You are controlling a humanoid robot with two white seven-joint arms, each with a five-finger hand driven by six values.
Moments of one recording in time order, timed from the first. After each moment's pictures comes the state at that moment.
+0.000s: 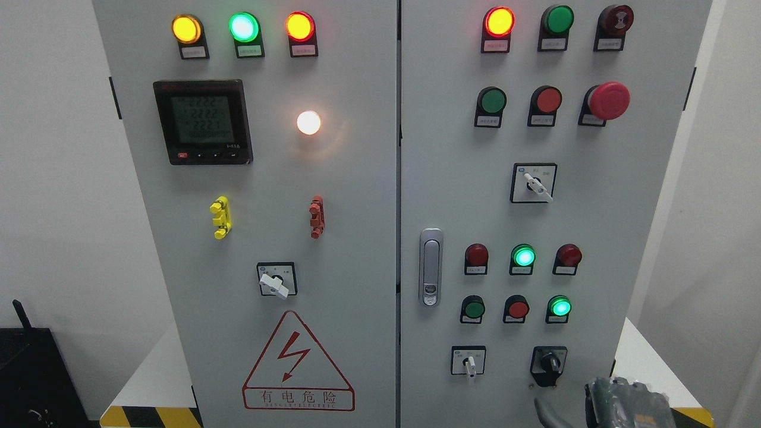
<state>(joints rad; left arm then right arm) 0.04 -0.10 0.00 -0.04 0.00 -0.06 -0.01 -0.11 0.00 -0.01 -1.96 1.47 0.27 0.39</state>
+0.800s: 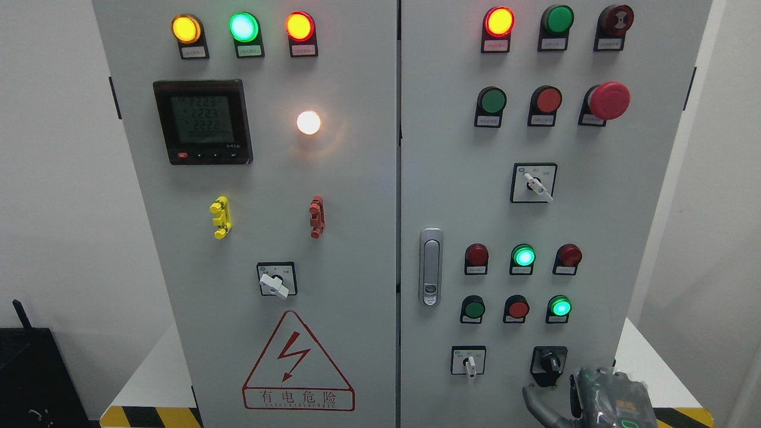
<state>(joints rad) 0.04 -0.10 0.00 -0.04 0.00 -0.06 -0.01 -0.19 0.00 -0.02 -1.83 1.42 0.27 0.36</state>
